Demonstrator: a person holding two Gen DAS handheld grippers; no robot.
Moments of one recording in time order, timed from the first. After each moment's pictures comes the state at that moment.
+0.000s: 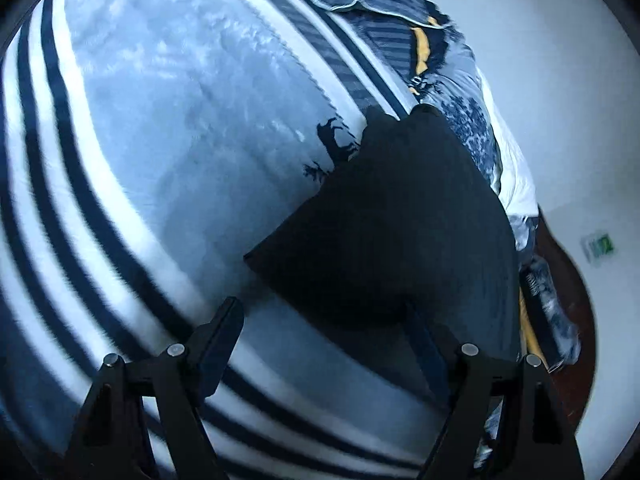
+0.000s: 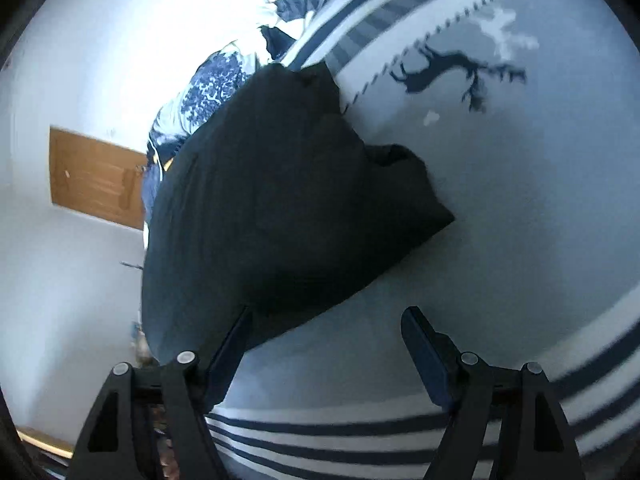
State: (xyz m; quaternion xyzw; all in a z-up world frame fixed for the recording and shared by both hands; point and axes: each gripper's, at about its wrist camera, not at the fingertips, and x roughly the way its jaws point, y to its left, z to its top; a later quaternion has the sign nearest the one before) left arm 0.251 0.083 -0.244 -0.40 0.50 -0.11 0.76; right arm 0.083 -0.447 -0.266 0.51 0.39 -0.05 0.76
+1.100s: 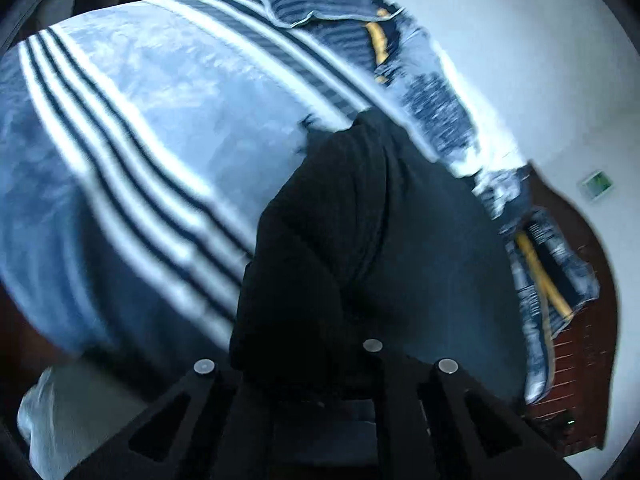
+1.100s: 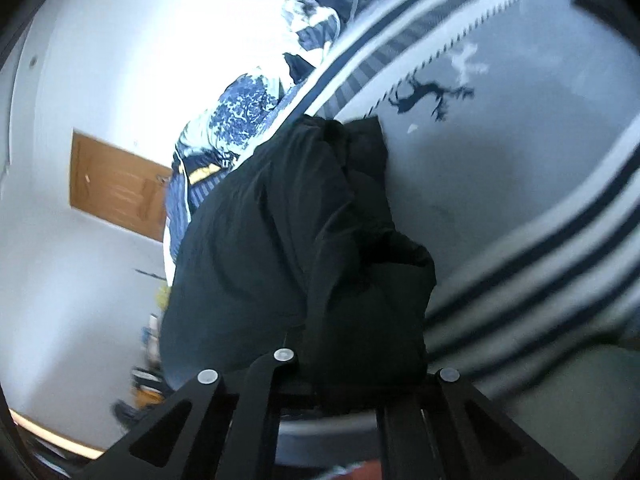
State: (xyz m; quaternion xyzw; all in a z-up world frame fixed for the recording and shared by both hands) left arm 0.169 0.113 -0.199 -0.28 0.50 -0.13 0.81; right arm -0.015 -0.403 -0.195 0.46 0.37 -0.07 0.80
